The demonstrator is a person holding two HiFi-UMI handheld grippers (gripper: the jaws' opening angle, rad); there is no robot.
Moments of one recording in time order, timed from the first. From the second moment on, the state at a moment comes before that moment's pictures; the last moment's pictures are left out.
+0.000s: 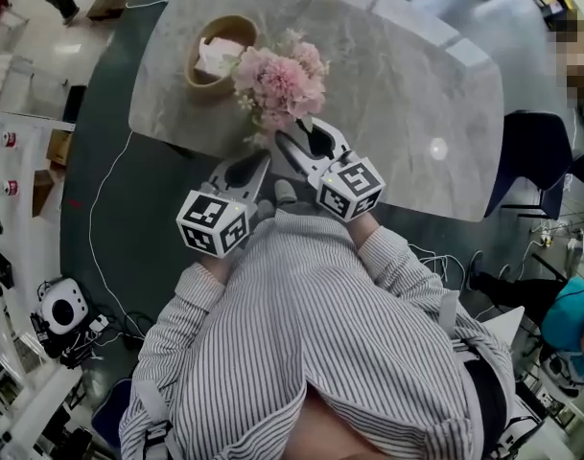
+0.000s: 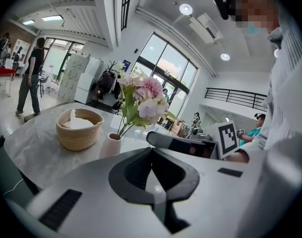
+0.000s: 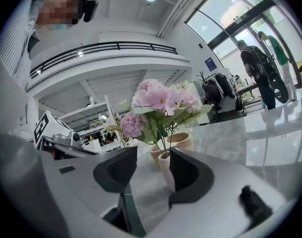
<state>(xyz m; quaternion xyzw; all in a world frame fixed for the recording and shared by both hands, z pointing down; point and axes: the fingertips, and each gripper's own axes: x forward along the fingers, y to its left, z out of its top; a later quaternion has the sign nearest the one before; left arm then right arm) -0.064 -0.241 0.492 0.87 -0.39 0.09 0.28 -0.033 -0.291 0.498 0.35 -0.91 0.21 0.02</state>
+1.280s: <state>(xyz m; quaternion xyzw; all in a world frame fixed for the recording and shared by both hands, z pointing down) -0.063 -0.244 0.489 0.87 -0.40 0.12 0.26 -0.064 -0.347 0.523 0.31 -0.93 0.19 -0.03</state>
